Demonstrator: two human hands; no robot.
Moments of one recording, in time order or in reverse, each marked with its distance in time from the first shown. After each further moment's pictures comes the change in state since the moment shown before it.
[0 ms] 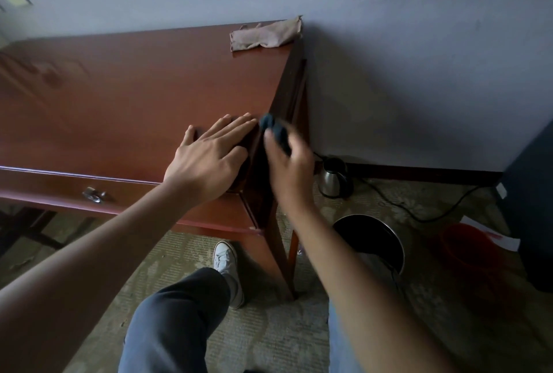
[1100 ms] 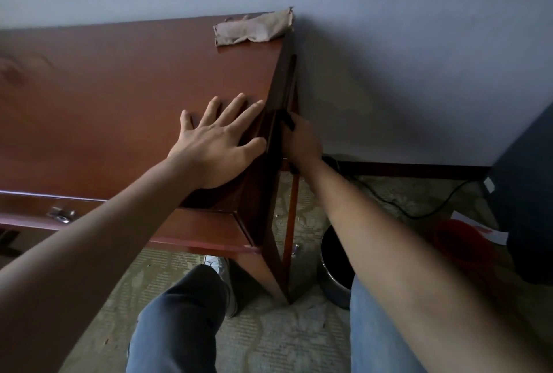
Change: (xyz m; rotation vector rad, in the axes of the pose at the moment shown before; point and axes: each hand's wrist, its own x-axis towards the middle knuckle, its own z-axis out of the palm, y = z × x) left_hand 0.056 0.001 0.003 0.173 -0.132 0.015; right_hand 0.117 0.096 0.001 -0.513 -0.180 0.149
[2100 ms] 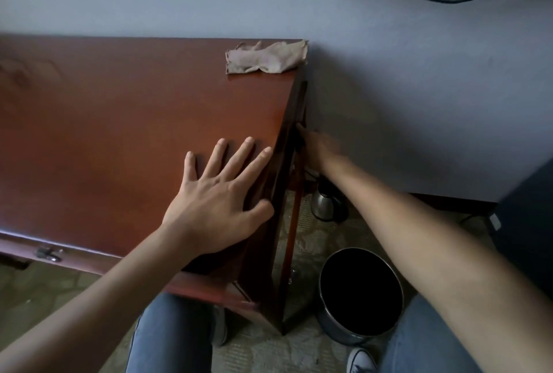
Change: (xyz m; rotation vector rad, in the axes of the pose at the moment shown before) left_hand -0.010 -0.001 0.001 0.009 -0.002 0.024; right_hand 0.109 0.024 -0.016 -0.768 -0.300 -0.145
